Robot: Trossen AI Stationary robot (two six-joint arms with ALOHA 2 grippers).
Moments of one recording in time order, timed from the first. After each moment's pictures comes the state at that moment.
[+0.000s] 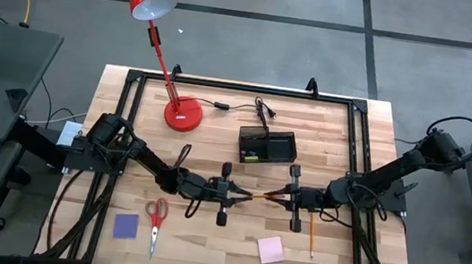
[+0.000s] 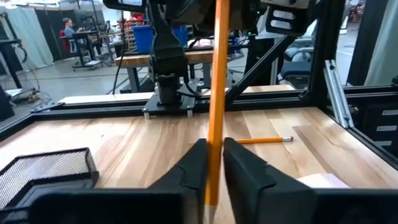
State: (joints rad) left arm -0.23 1.97 0.83 1.09 -0.36 0.05; right arm 0.48 1.26 0.43 0.89 0.36 -0.22
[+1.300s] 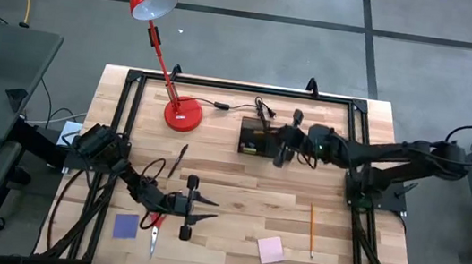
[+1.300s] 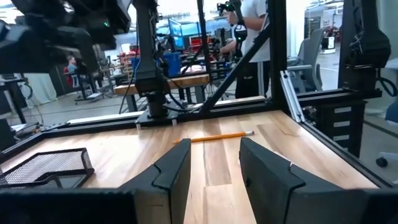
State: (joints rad) left arm -0.49 1.97 0.53 1.53 -0.61 0.19; right arm -0.12 1.22 0.60 0.41 0.21 -0.21
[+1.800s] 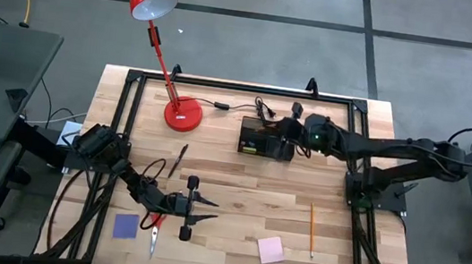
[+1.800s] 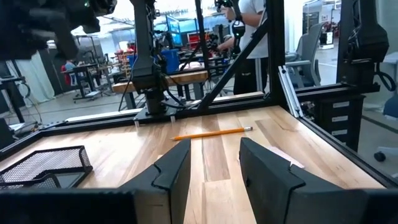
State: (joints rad) left arm -0.49 1.97 0.53 1.51 -0.60 0.19; right arm -0.19 1.23 0.72 0.20 0.17 -0.20
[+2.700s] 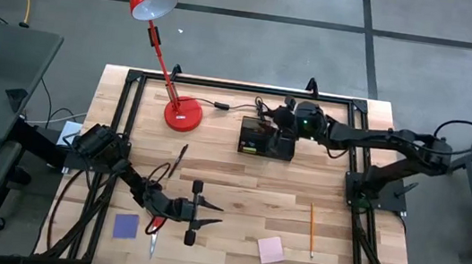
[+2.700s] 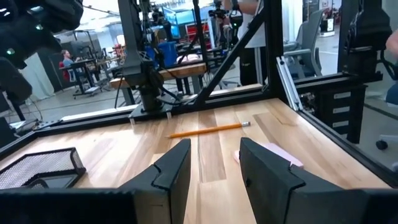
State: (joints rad) left arm -0.49 1.97 0.61 1.38 -0.60 0.19; right arm -0.34 1.39 0.72 0.32 -0.03 -0.25
